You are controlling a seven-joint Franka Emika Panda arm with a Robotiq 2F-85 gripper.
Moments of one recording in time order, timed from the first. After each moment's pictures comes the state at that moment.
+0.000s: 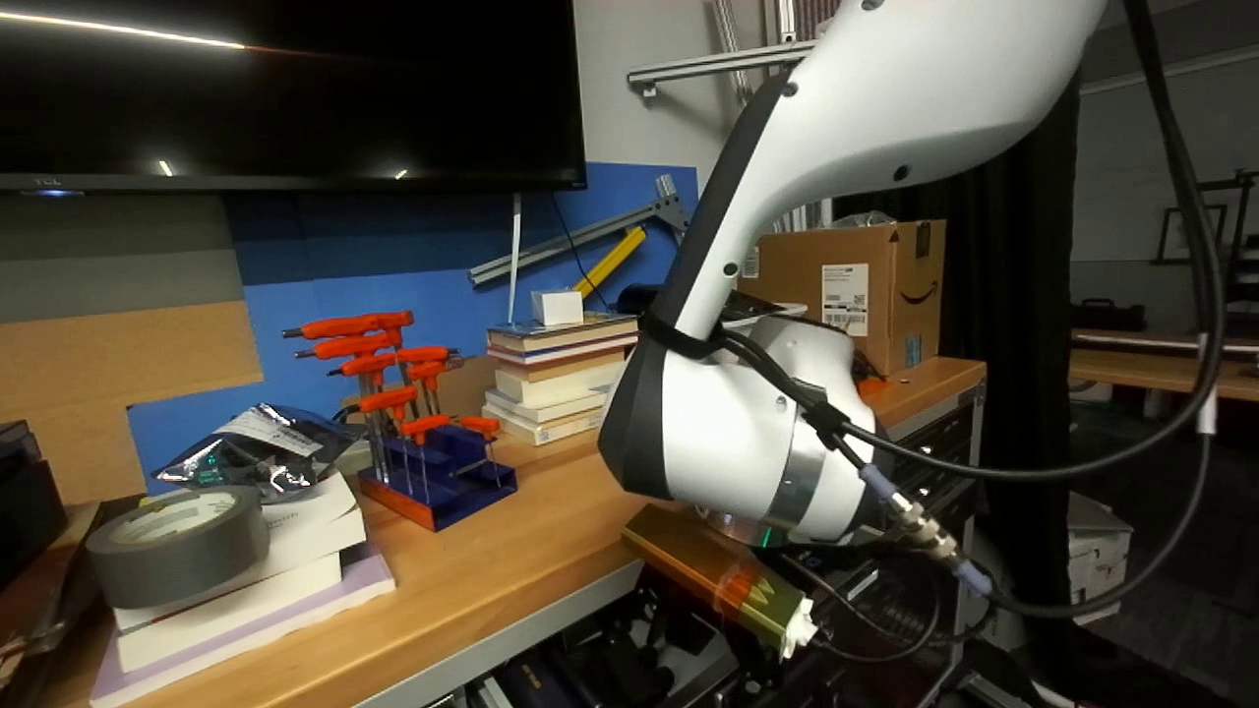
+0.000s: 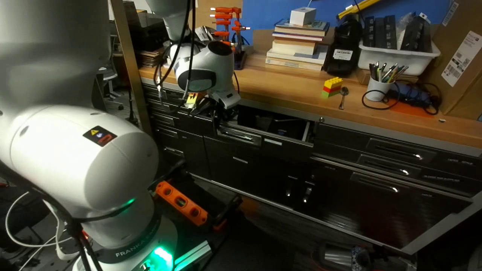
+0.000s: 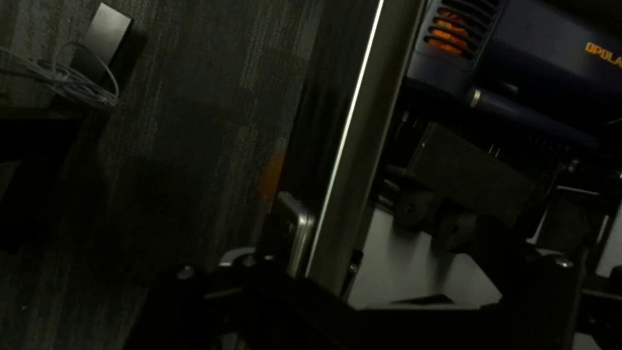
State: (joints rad) arm 0.23 0.37 0.23 -2.46 0.96 3.04 0.48
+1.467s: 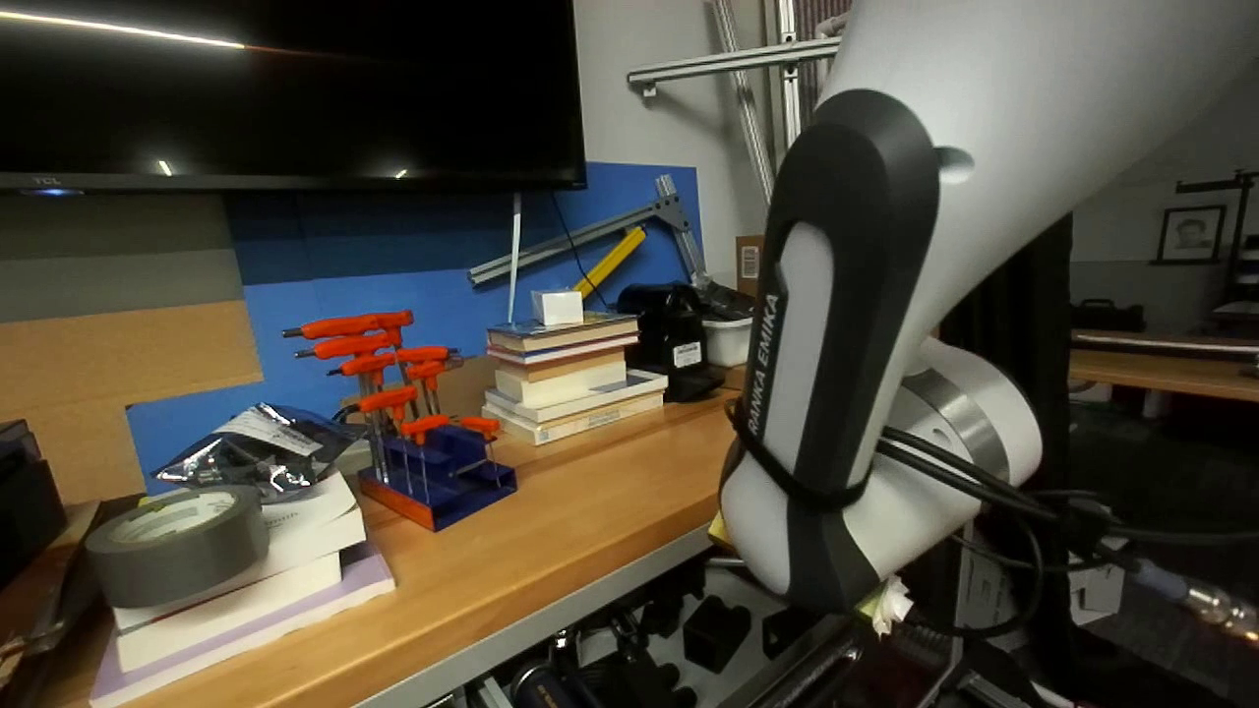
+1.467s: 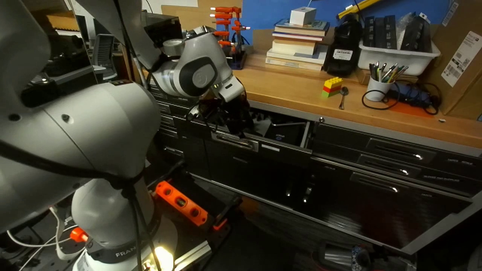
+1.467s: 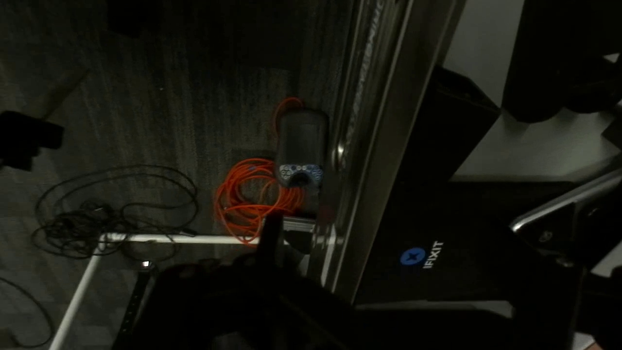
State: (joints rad) arm 1.64 0.56 -1.22 -2.69 0.51 2.91 1.19
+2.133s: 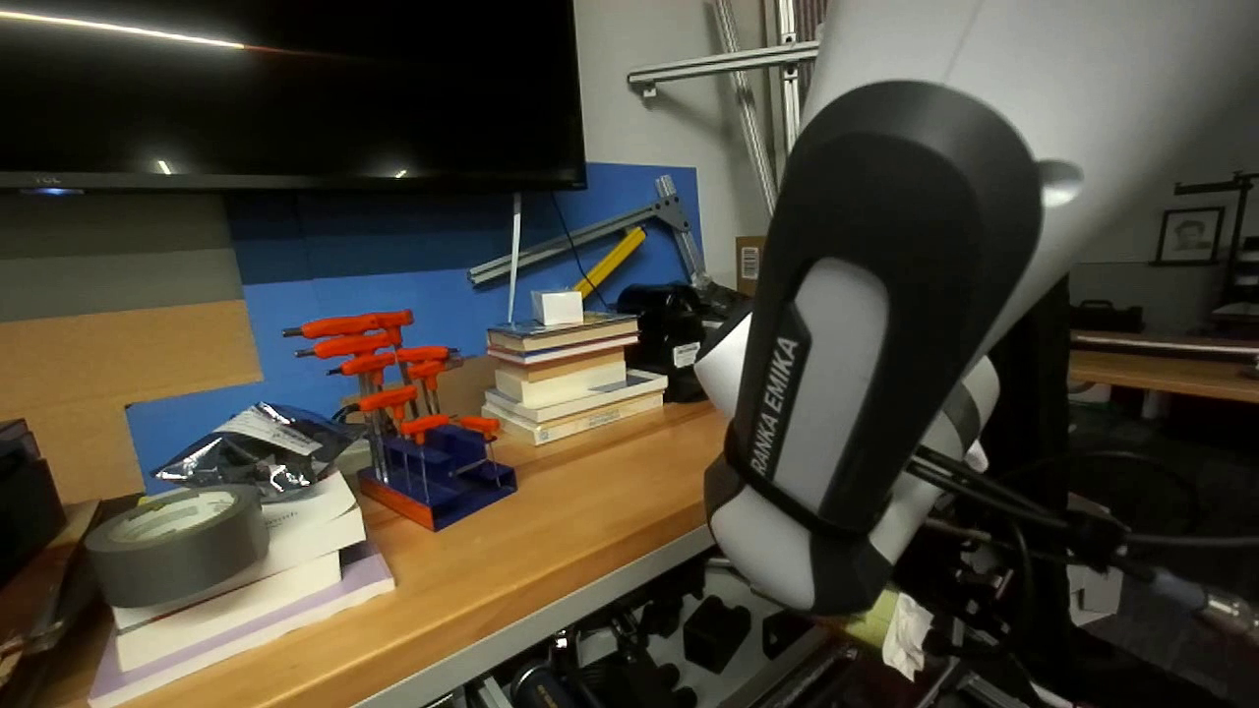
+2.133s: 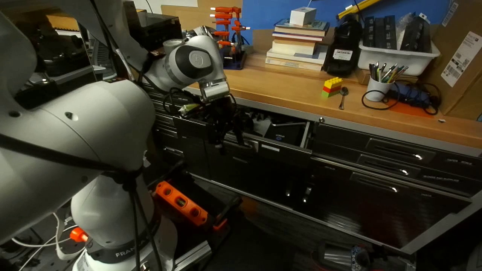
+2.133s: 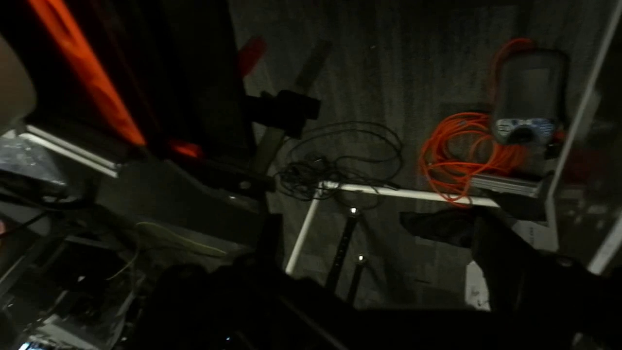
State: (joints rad) arm 1.81 0.68 -1.37 -2.64 0.26 2.29 1.55
